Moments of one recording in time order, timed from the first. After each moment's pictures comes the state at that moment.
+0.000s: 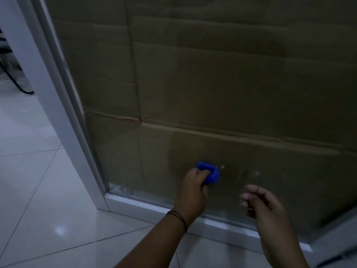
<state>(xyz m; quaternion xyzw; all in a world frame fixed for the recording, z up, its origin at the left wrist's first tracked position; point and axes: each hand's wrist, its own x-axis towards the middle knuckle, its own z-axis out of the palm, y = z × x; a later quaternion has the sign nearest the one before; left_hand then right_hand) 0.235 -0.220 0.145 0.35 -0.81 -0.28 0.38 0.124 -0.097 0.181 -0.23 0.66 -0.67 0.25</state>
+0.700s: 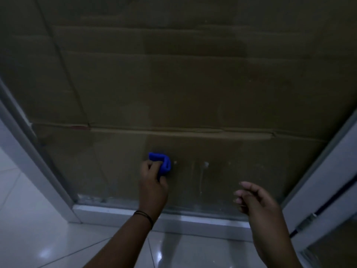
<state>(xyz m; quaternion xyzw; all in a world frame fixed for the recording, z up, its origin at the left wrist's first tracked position) 0.204 -0.204 0.148 0.43 -0.74 -0.20 0.47 0.064 -0.029 0.196 -0.16 0.67 -0.69 0.24</state>
